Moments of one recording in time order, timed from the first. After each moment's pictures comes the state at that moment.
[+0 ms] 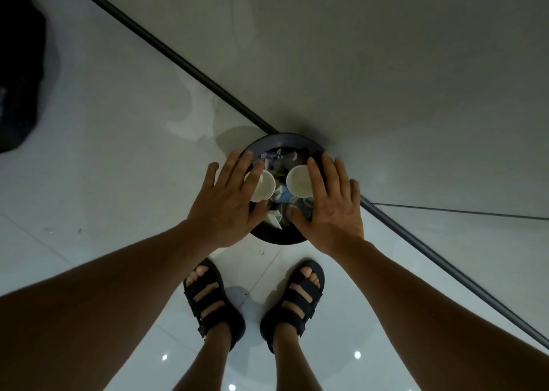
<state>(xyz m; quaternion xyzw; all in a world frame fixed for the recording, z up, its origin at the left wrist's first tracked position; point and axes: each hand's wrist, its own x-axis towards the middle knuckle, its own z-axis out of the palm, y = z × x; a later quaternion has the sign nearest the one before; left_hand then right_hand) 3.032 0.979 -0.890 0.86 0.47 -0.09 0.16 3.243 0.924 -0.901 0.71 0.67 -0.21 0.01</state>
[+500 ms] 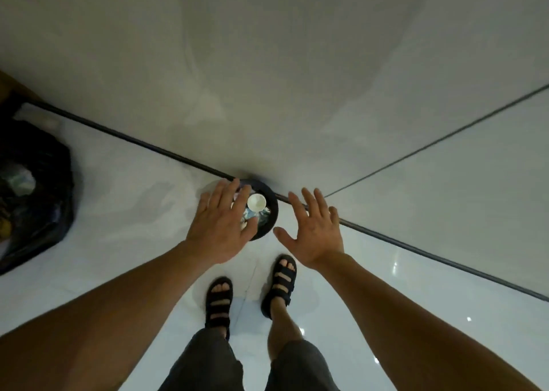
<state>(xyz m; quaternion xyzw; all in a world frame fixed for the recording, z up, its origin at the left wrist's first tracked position) 3.049 0.948 -0.572 0.88 0.42 -0.07 0.20 3.236 0.846 -0.584 0.79 0.57 -0.23 0.06</state>
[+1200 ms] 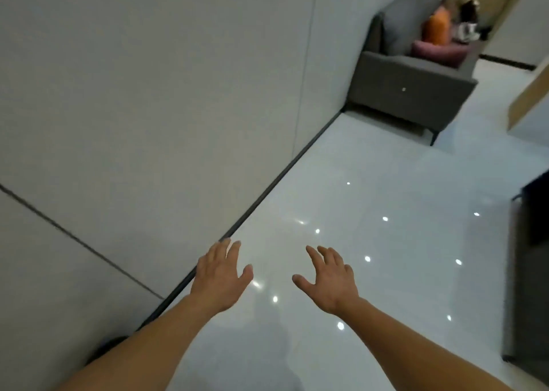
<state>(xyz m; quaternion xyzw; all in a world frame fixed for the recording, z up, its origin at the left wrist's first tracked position) 3.190 0.590 -0.344 0.98 -0.07 -0.15 0.13 3.158 0.342 -0.378 0.97 -0.05 -0.16 -0.17</state>
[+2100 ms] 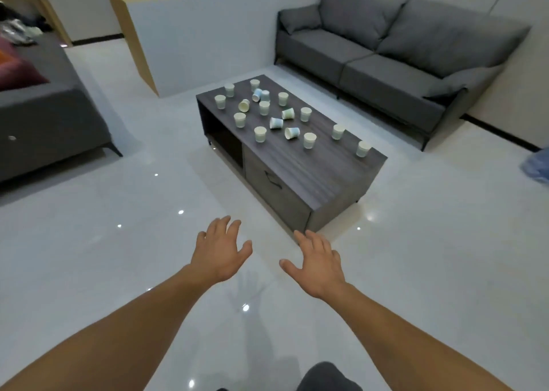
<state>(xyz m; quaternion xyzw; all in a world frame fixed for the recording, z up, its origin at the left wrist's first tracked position) 3.222 -0.118 -0.323 0.73 -0.67 -0.15 0.03 2.995 -0.128 -0.356 0.75 -0.63 0.01 -0.21</state>
